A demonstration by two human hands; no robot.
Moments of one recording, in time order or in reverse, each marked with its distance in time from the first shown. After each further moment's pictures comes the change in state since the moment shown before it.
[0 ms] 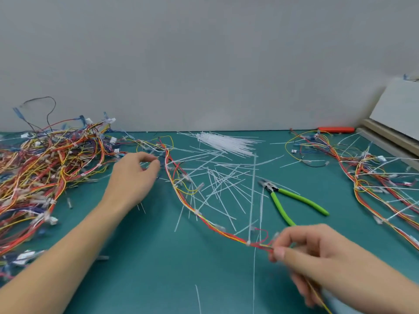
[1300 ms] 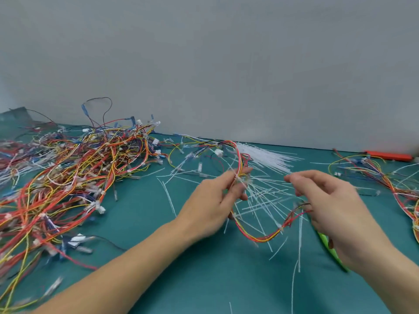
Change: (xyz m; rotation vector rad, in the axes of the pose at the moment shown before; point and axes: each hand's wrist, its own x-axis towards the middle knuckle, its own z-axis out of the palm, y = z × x) left_hand -0.053 0.047 0.024 -0.421 -0.346 0.313; right_hand 0.094 -0.051 0.002 0.257 0.576 -0.341
